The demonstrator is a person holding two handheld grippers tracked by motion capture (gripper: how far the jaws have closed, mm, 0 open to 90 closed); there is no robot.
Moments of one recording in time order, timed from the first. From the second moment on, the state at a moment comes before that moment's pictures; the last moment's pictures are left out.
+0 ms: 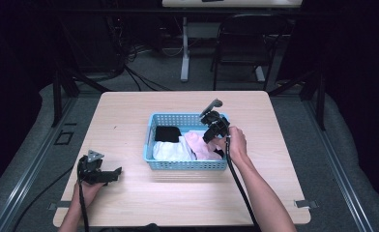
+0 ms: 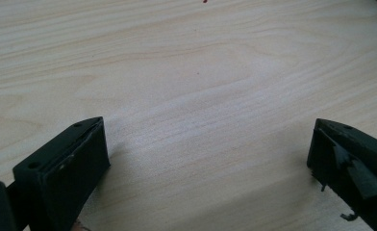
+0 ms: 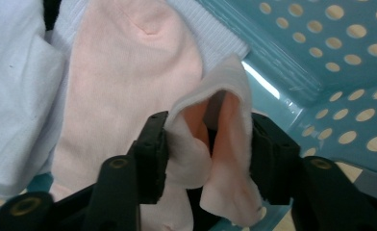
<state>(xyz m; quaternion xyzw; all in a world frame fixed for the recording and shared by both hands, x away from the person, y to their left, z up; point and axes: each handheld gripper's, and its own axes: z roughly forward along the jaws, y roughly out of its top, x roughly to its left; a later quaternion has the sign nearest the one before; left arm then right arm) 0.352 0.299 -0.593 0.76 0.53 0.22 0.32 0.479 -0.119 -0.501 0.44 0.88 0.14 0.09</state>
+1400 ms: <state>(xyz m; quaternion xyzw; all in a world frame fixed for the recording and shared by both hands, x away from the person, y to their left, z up) 0.352 0.299 -0.593 0.76 0.53 0.22 0.32 0.445 -0.147 -0.419 0.41 0.88 0.22 0.09</state>
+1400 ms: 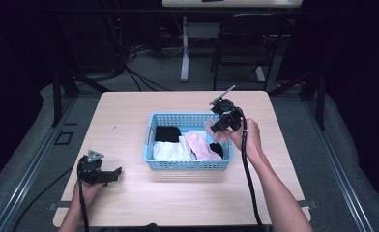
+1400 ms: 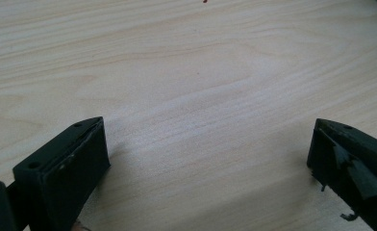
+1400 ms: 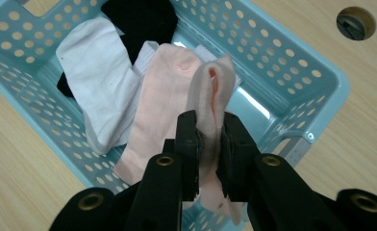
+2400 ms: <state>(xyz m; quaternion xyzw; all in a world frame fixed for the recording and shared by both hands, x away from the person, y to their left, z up) 0.352 0.299 -0.592 0.76 0.53 0.22 0.32 0.416 -0.205 -0.385 0.43 0.86 0.26 0.12</state>
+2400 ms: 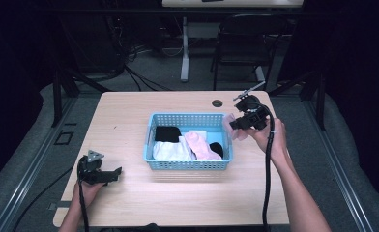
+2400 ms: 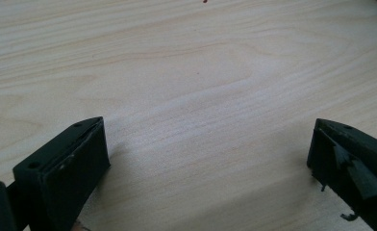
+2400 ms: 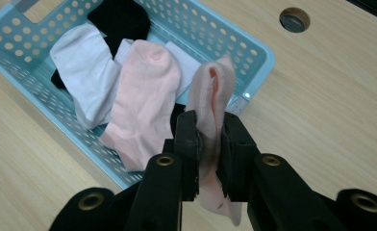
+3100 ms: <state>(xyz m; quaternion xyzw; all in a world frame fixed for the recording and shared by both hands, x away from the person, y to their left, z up) 0.352 0.299 -0.592 0.76 0.53 0.22 0.32 0.402 -0.263 -0.391 0.47 0.83 0.26 0.13</state>
